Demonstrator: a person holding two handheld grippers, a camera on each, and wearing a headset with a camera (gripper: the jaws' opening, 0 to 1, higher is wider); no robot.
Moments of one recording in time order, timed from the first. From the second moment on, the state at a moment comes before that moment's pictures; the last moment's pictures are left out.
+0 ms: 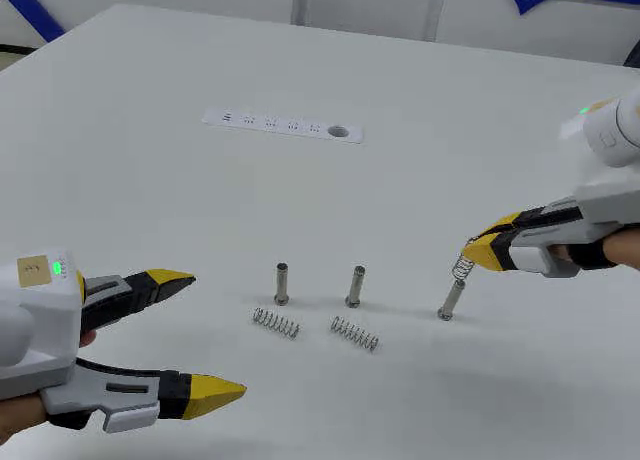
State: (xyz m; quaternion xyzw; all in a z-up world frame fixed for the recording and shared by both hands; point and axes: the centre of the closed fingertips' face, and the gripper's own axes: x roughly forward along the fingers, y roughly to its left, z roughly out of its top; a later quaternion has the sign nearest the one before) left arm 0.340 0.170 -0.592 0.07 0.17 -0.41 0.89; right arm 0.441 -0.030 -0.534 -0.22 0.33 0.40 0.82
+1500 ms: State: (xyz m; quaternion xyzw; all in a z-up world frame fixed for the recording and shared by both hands) left arm 0.336 0.171 -0.598 0.06 0.18 -0.41 0.89; right arm 0.456 -0.038 -0.588 -0.21 0.38 0.39 0.81
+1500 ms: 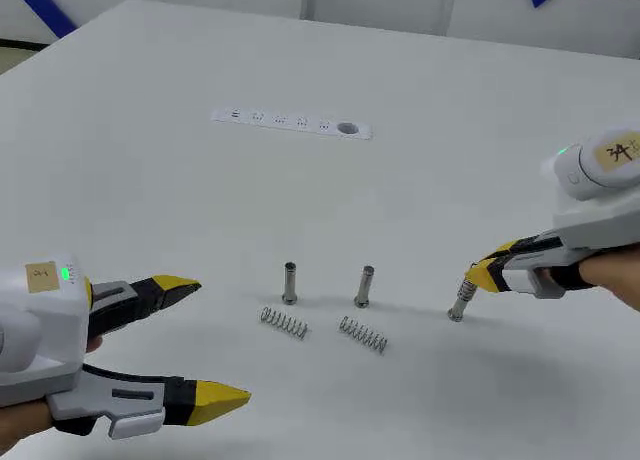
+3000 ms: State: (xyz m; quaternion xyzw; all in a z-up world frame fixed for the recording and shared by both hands) left arm 0.337 0.171 -0.601 0.06 0.18 -0.41 0.89; right arm 0.449 -0.045 -0.621 -0.21 0.39 0.39 0.81
